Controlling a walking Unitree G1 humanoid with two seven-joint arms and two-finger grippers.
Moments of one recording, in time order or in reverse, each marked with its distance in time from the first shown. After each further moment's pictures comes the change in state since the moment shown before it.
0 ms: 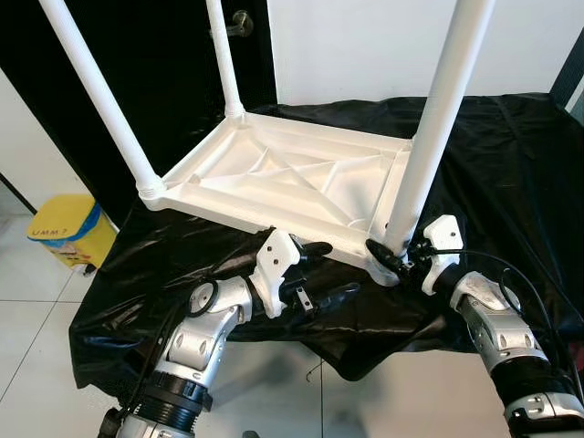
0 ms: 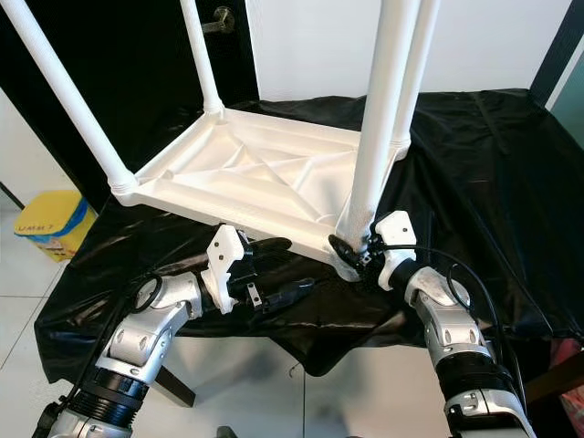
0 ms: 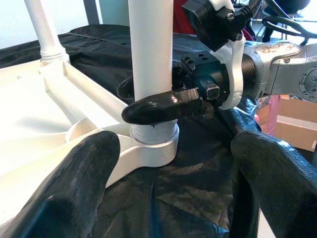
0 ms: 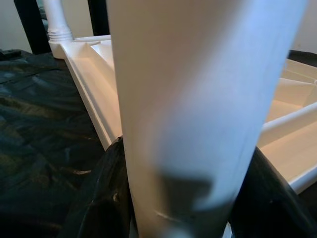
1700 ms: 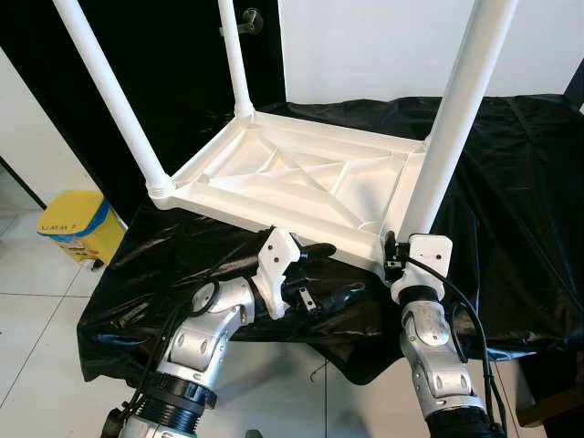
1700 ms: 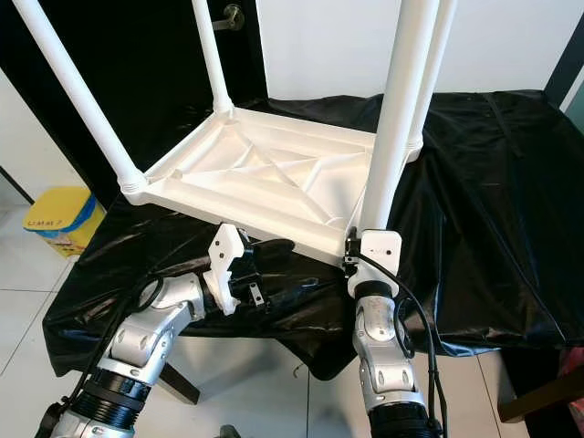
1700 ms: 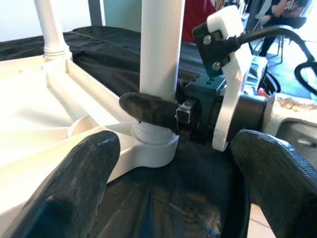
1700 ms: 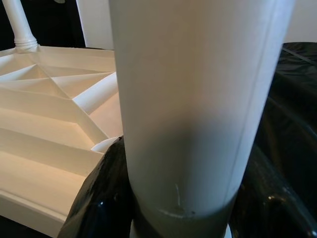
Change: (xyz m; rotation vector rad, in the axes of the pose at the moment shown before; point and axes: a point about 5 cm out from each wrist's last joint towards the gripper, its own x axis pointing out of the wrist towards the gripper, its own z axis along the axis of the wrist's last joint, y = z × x) left arm 0.005 -0.004 0.003 -0.072 -0.041 -0.022; right arm 0.002 0.052 0.002 0.109 -0.036 -0.832
